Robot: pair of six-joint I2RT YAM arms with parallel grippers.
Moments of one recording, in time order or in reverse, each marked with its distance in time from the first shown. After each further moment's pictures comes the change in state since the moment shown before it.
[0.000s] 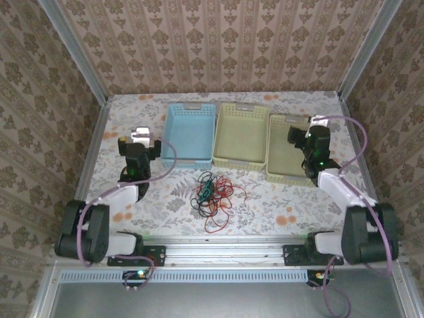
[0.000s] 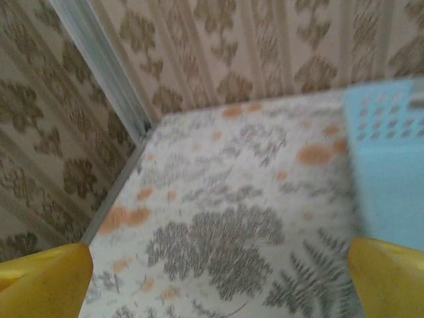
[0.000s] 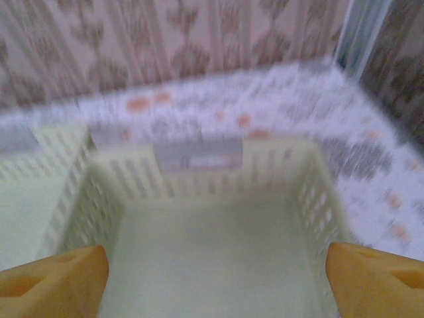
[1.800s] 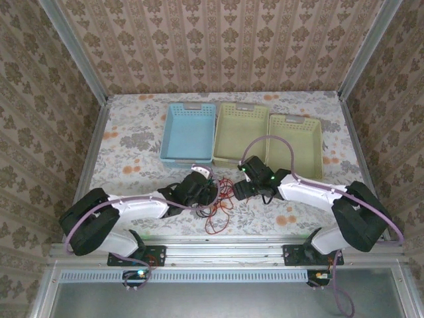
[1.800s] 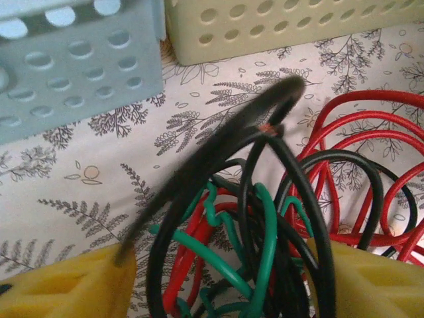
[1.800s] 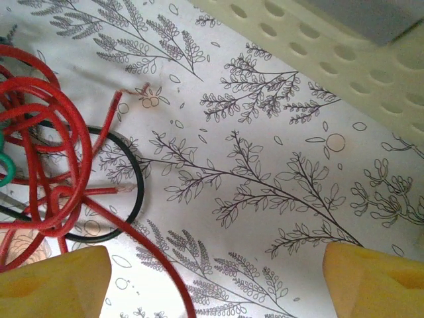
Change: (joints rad) left arm -0.695 0.130 0.034 -0.482 0.198 -0.537; right arm 0.661 0.176 0.042 -0.543 -0.137 0.103
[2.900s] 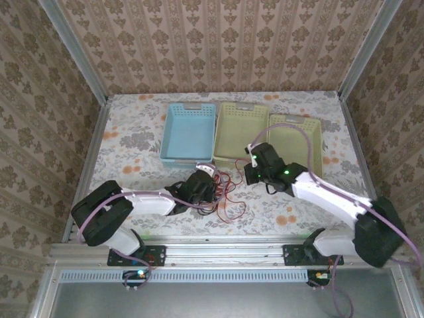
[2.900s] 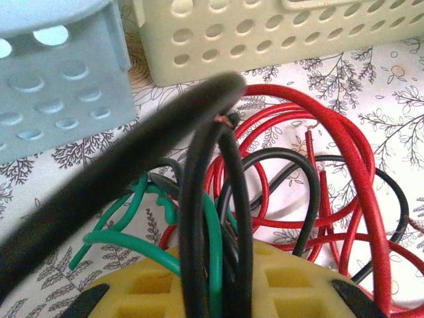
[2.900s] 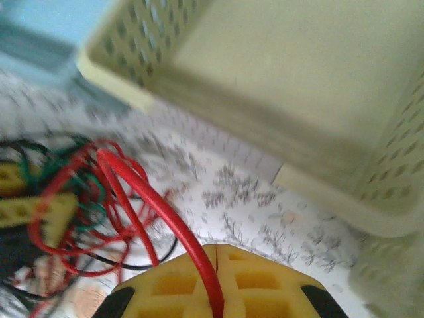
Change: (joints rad) left arm -0.001 0.115 0.033 0.115 0.002 -0.003; right arm -0.084 -0.191 0.077 -0.006 0.003 0.018
